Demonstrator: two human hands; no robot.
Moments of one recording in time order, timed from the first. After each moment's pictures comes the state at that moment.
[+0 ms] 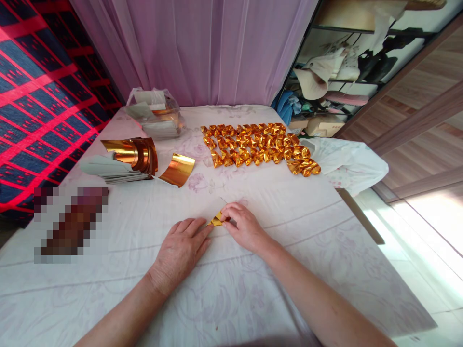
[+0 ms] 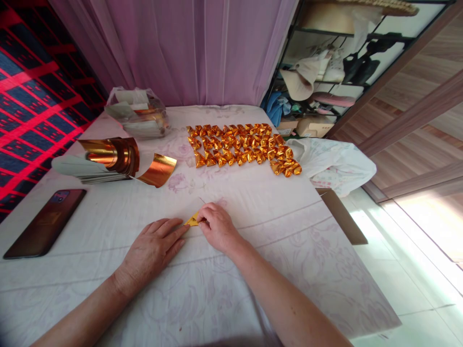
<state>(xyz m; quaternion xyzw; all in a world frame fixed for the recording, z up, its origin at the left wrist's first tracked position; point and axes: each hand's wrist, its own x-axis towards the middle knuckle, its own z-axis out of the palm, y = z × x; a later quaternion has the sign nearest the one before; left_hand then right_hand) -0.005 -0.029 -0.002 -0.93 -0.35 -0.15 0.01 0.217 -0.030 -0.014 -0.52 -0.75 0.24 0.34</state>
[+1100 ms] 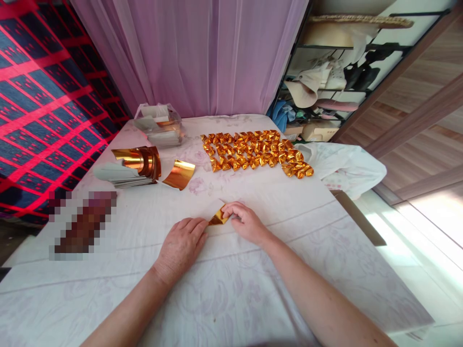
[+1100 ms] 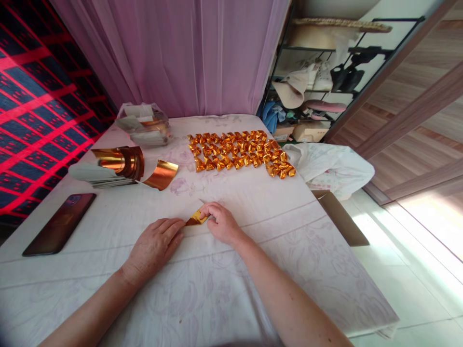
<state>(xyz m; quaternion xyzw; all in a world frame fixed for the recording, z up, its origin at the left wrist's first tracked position) -0.003 -0.026 -0.004 -0.92 -0.37 -0.15 0.01 0.233 -0.026 -0.018 -0.48 -0.69 0.33 0.42</state>
